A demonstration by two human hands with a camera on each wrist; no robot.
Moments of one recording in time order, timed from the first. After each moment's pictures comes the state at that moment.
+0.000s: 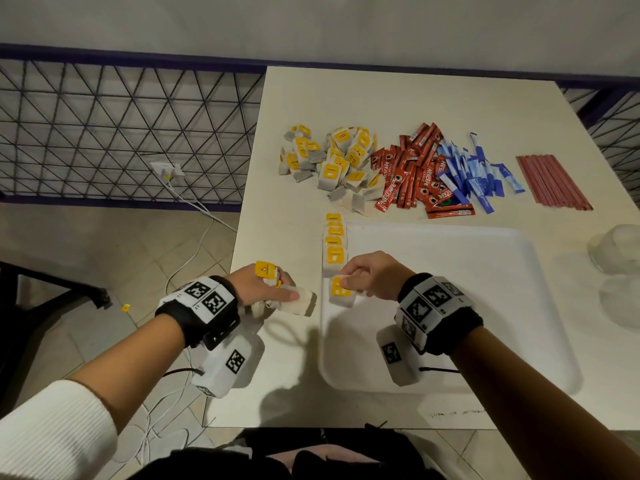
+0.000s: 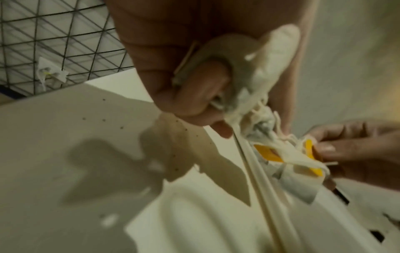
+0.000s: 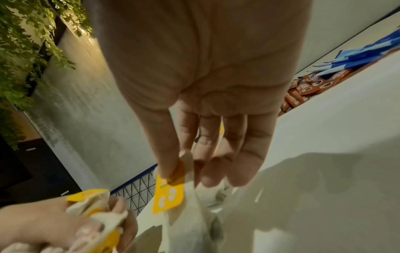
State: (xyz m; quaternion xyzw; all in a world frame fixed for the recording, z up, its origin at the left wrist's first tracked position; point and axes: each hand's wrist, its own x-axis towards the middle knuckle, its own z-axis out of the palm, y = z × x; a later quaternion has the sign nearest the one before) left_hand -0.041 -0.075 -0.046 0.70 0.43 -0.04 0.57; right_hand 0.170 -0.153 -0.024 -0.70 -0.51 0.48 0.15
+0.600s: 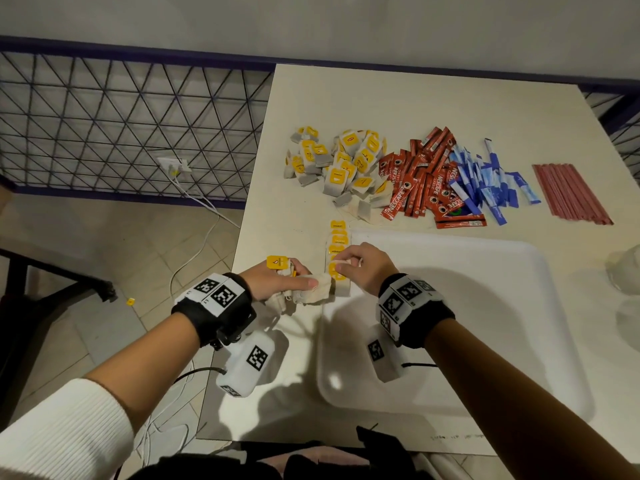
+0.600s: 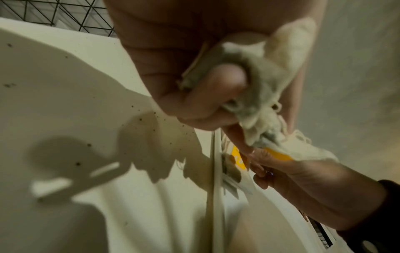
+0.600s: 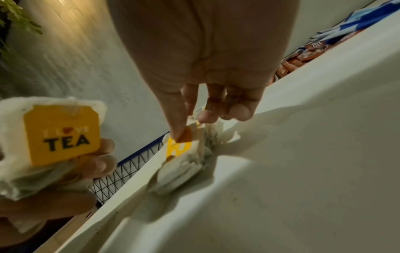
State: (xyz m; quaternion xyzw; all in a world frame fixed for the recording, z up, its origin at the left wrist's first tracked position) left_hand -0.014 -0.067 -0.045 0.63 0.44 0.05 0.64; right_hand 0.167 -0.122 -0.051 -0.74 -0.51 0.39 0.21
